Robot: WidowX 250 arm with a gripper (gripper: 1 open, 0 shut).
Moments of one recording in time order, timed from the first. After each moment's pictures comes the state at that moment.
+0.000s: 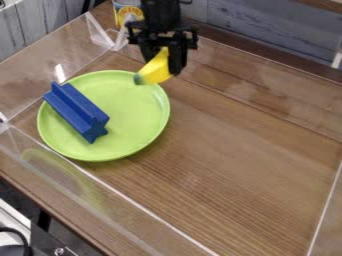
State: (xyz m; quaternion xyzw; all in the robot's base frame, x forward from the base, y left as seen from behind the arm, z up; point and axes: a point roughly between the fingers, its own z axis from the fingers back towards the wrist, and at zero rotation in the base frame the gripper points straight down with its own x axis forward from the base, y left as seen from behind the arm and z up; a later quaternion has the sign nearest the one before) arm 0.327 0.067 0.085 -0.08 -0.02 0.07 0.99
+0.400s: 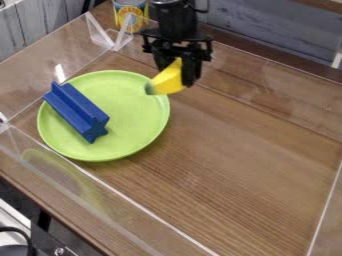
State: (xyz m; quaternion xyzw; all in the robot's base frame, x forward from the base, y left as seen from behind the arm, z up) arm 0.321 0.028 0.082 -0.09 -0.01 0.00 1.00
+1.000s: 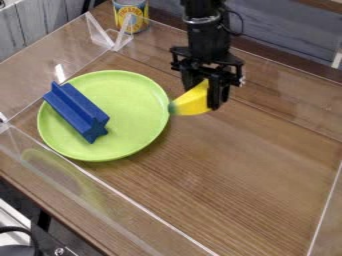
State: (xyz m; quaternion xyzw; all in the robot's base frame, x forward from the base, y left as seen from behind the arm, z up) arm 0.311 -0.012 0.070 -0.10 0.02 -0.06 0.99
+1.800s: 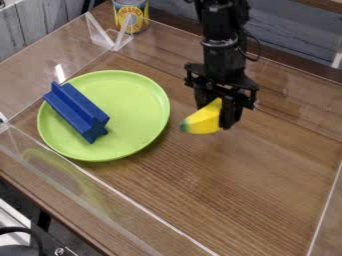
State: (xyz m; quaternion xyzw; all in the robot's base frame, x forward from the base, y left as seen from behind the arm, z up) arm 0.305 -0.033 0.051 -0.07 0.02 -0.08 0.99
